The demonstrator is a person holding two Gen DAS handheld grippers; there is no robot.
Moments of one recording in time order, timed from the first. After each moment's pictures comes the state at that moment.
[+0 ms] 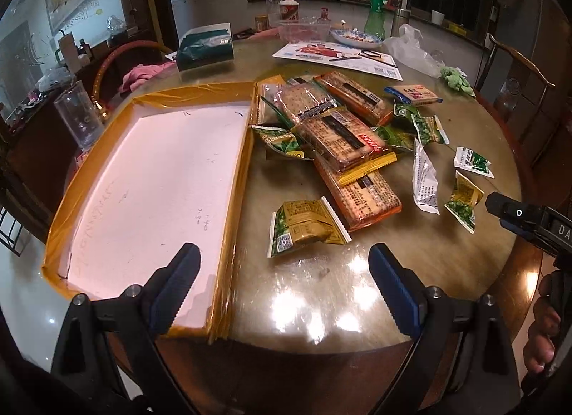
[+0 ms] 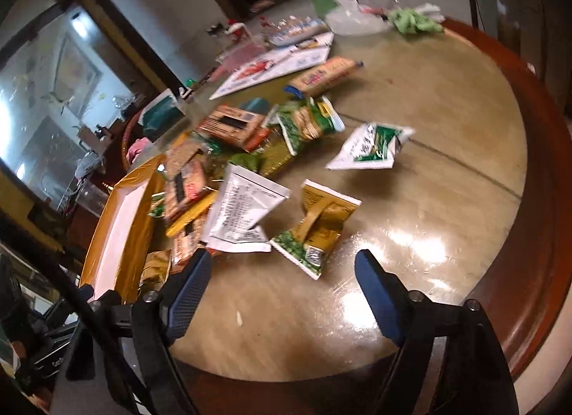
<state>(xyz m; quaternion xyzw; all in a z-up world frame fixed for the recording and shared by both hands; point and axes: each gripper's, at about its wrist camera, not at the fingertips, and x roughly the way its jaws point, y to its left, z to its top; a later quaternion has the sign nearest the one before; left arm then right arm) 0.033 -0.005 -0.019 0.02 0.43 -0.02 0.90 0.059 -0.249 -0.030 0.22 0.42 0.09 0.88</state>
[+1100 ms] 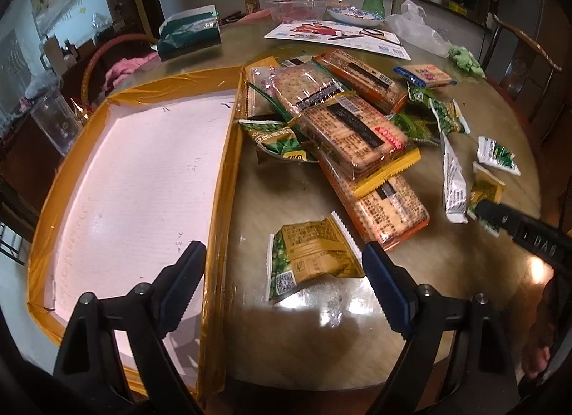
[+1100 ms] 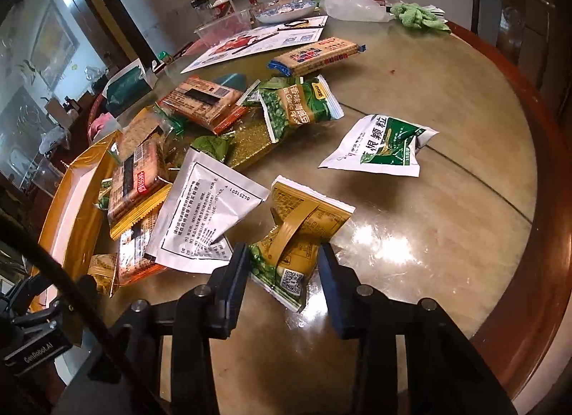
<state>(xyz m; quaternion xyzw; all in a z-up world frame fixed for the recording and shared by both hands) 0.079 -0.010 -0.046 0.03 0.48 -0.03 0.88 0.094 -0.227 -0.058 0.14 0.48 0.04 0.86</state>
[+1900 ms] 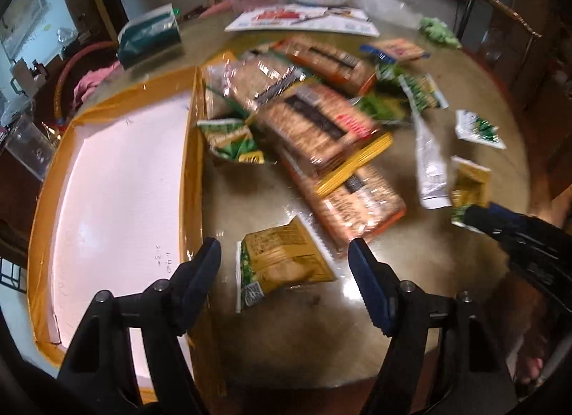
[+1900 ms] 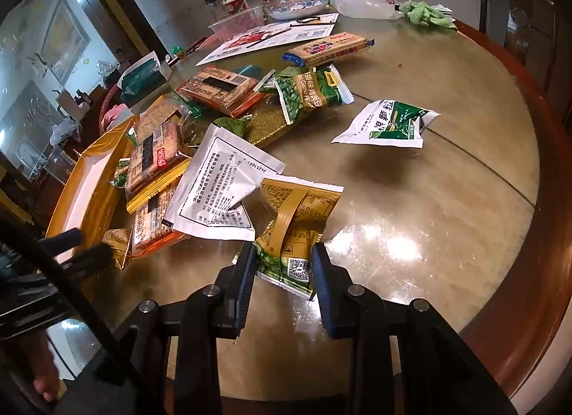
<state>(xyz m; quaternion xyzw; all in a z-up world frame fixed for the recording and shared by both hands) 0.092 -0.031 -0.052 0.08 0.51 -0.08 0.85 0.076 -0.218 -0.057 0.14 0.47 0.06 0.87</state>
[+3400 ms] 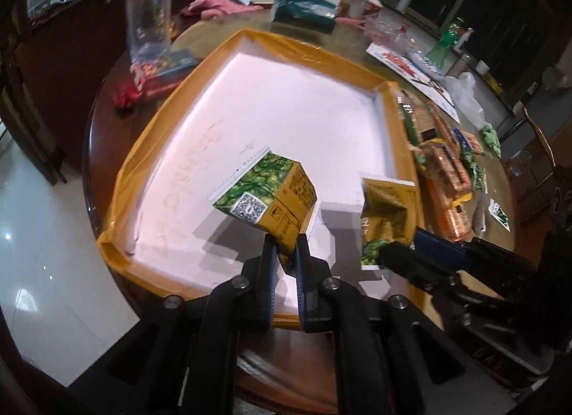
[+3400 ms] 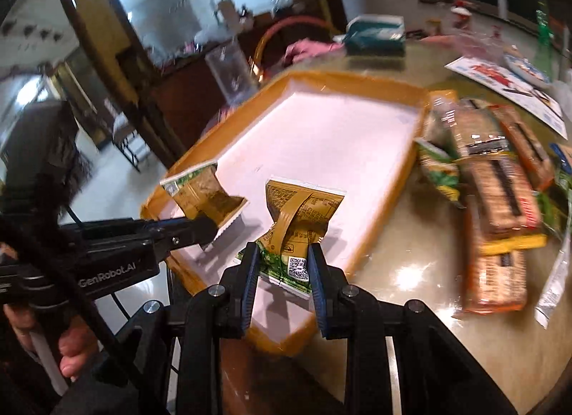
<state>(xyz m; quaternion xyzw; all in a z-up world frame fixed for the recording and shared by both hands) 0.032 0.169 -0.041 -0.15 0.49 0.00 0.86 0.083 0.023 -0.025 -0.02 0.45 0.34 0.82</state>
